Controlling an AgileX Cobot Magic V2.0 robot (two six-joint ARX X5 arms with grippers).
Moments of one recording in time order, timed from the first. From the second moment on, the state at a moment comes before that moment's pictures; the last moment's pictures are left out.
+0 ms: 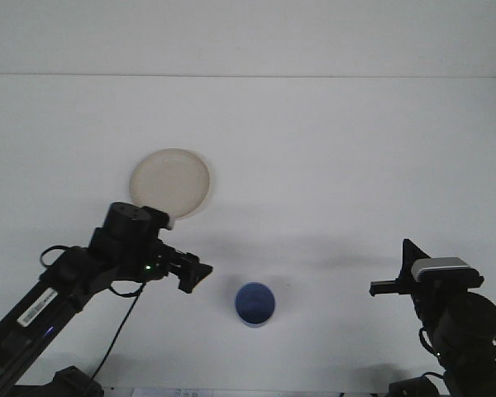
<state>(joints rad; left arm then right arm) -0.52 1.17 1.05 -0.67 0.44 -0.22 0.19 0.45 0.68 -0.50 0.08 0.10</state>
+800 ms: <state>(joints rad) -0.86 1.60 1.24 -0.68 0.31 -0.20 0.19 0.45 0.68 -0.50 0.08 0.10</state>
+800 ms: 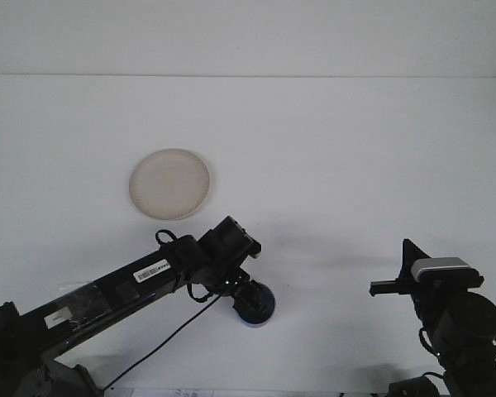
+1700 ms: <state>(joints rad) -0.24 1.68 1.61 -0.80 -0.04 -0.06 0.19 0.45 0.68 -0.52 0.08 0.10</state>
